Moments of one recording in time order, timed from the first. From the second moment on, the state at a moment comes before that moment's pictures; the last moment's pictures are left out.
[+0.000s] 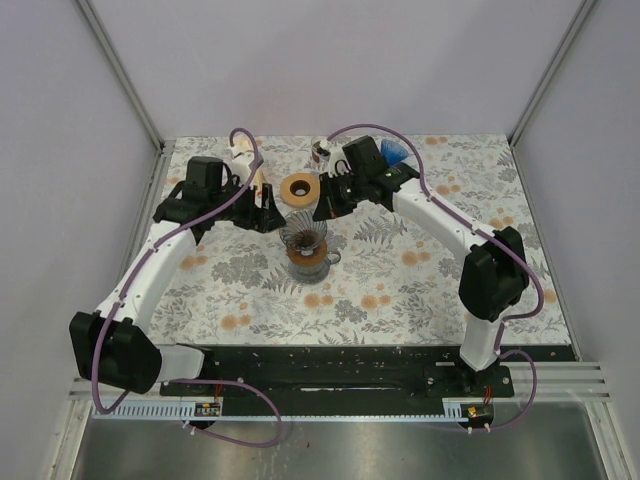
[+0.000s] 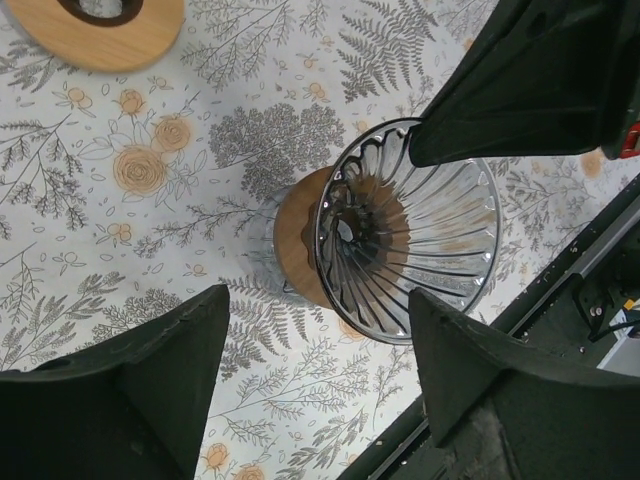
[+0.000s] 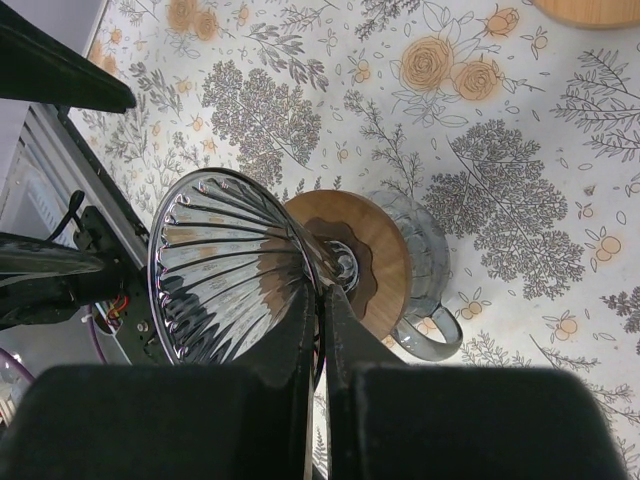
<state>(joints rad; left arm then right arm) -0.23 1.30 1.20 -0.61 0.55 -0.07 0.61 1.85 1.65 -0.57 -0.47 0.26</state>
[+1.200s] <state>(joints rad) -0.29 1.41 1.09 -0.48 0.50 -0.20 0.61 1.87 1.57 -0.47 -0.53 0.27</state>
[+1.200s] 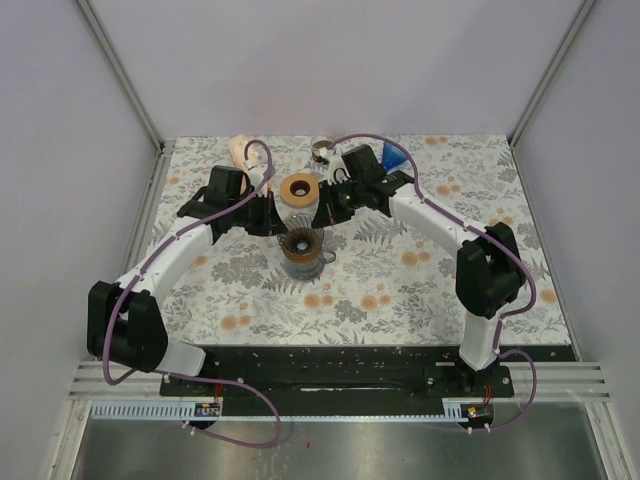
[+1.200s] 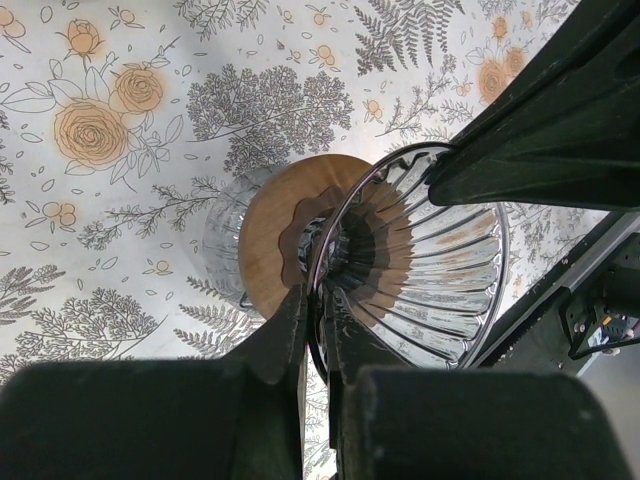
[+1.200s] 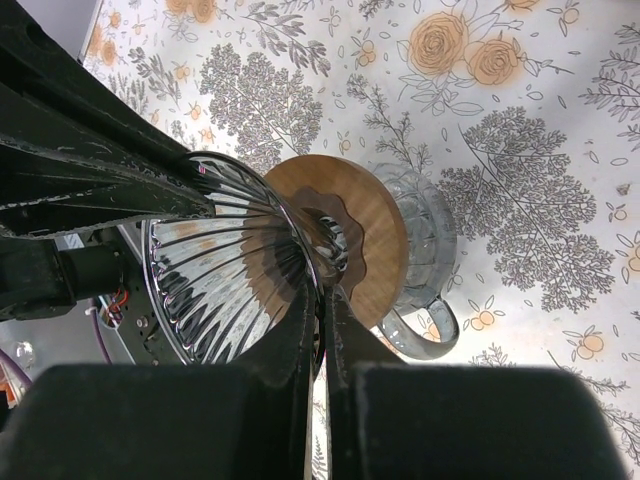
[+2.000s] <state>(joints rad) -0.26 1.51 1.10 -0.44 0.58 -0.16 0.60 1.87 1.54 -0.44 -0.46 0.33</state>
